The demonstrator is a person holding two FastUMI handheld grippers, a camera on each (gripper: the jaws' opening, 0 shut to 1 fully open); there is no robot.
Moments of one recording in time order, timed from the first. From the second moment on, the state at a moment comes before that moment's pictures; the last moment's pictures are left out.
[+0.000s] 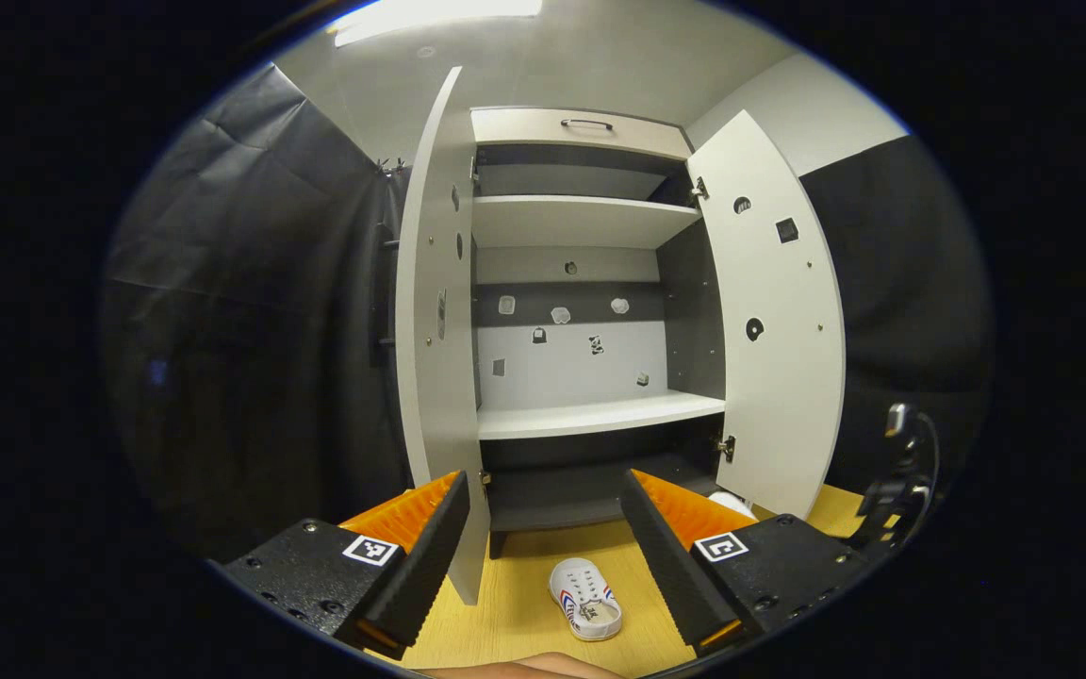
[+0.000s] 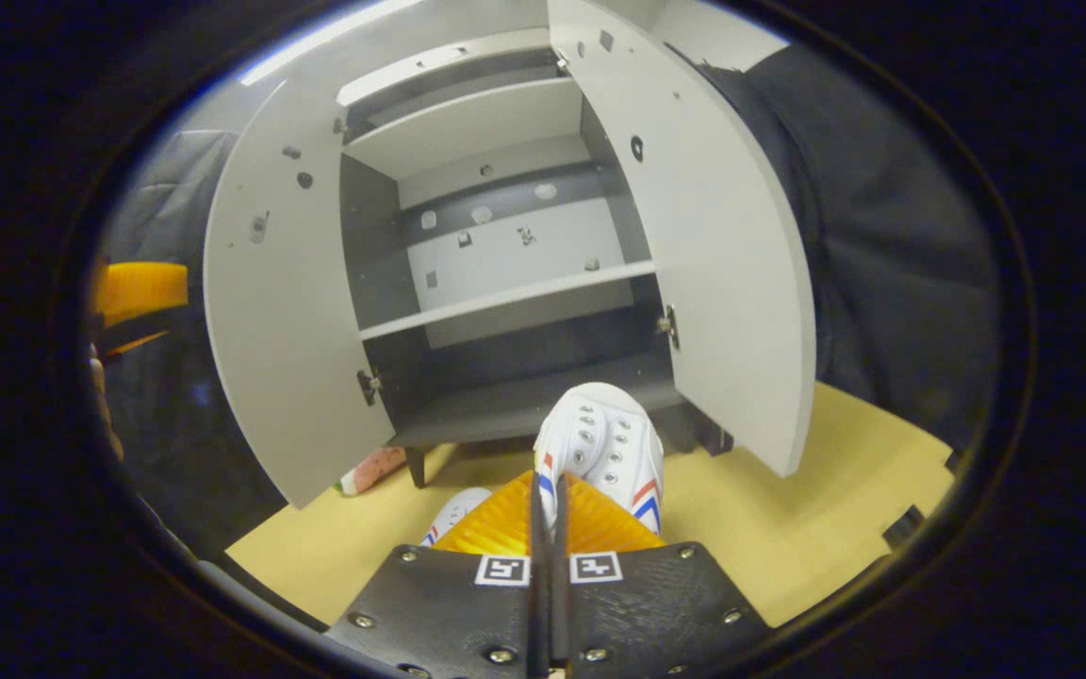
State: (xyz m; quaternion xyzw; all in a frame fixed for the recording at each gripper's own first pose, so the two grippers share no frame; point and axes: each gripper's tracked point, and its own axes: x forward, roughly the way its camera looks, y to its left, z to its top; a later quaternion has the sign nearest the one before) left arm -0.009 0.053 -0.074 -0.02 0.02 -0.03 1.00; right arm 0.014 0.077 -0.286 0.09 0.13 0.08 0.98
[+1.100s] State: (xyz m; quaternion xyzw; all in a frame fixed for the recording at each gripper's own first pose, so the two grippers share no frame) left arm 0.065 0.062 -0.055 -0.06 0.01 -0.05 1.00; right arm 0.277 0.111 -0.015 -0.04 0.03 0.11 0.99
